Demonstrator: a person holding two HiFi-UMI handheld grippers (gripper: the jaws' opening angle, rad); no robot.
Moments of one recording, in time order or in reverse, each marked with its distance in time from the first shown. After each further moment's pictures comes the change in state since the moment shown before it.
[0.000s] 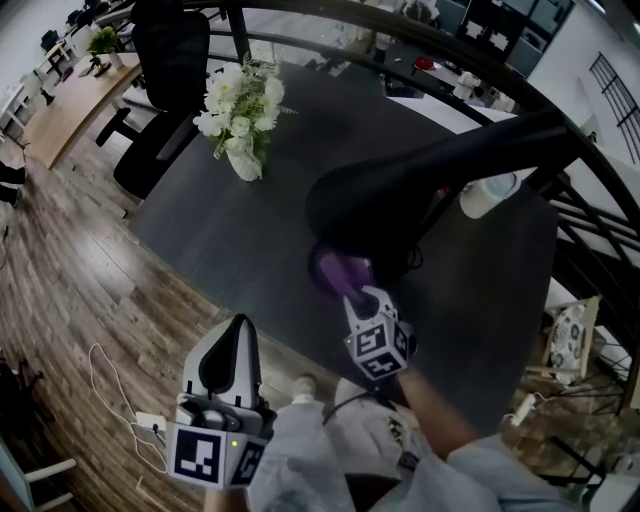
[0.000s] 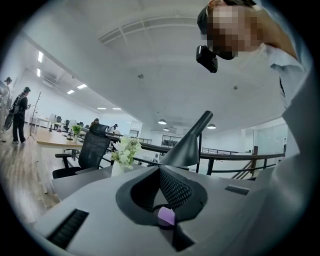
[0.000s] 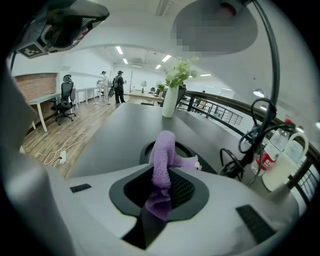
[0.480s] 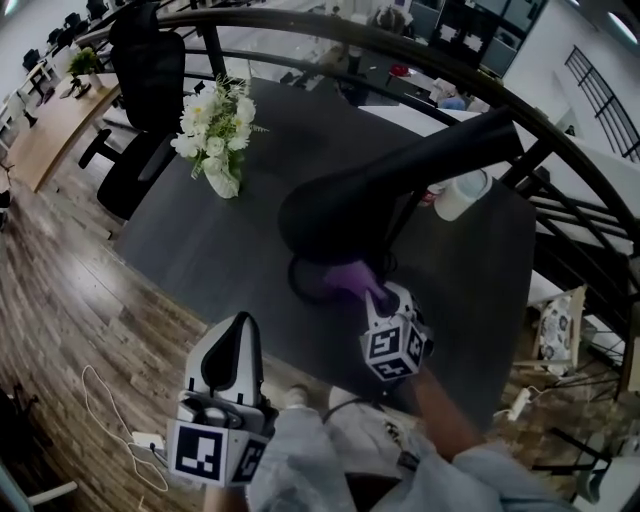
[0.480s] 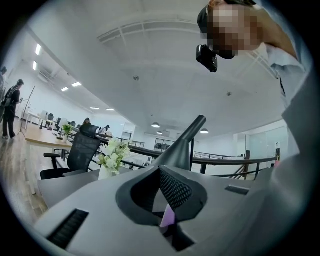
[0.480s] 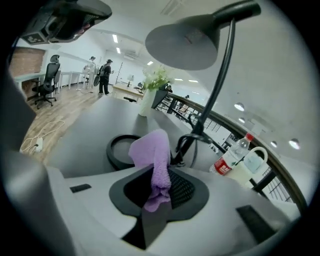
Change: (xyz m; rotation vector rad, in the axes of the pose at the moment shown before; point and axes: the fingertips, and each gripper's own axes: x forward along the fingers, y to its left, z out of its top) left arm 0.021 -0.028 0.011 -0.009 -0.028 -0.094; right arm -0.054 -0.085 -0.011 -0.054 0.028 -0.266
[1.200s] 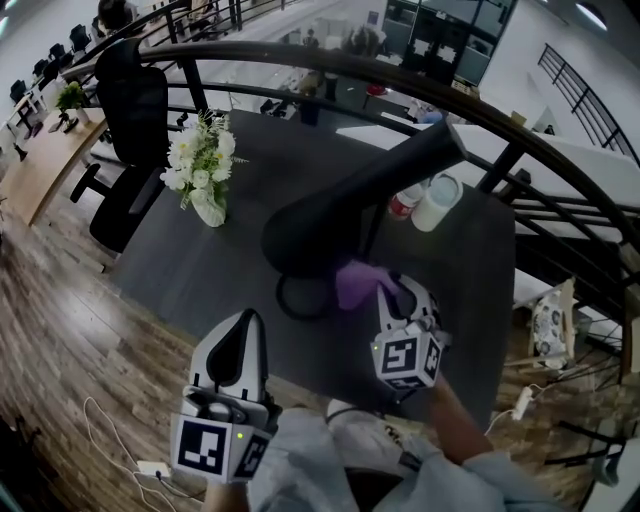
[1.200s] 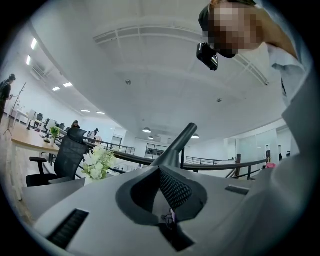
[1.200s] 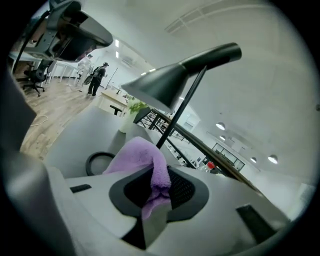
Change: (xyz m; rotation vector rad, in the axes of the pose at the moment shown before) left arm 0.018 -0.027 0.027 0.021 -0.061 -0.108; right arm -0.072 -0.078 0.057 -0.052 -0.162 -0.234
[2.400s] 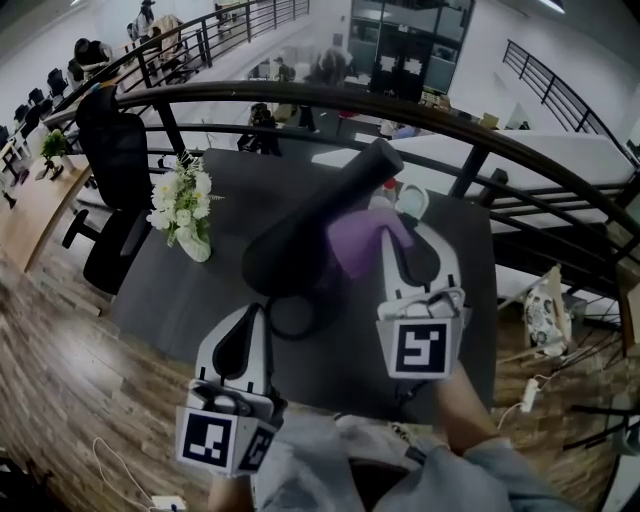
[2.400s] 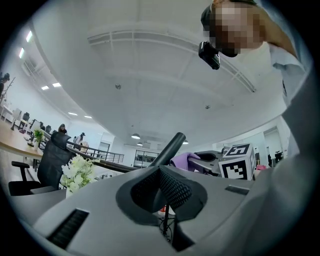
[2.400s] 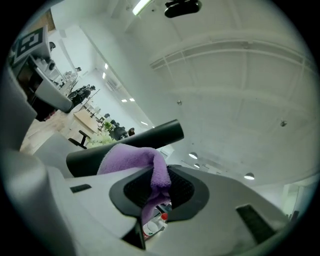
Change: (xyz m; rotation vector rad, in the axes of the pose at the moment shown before) left arm 0.026 -0.044 0.044 0.018 -0.120 -0.163; right arm -0.076 -0.131 0.151 0.033 -0.366 -0.314
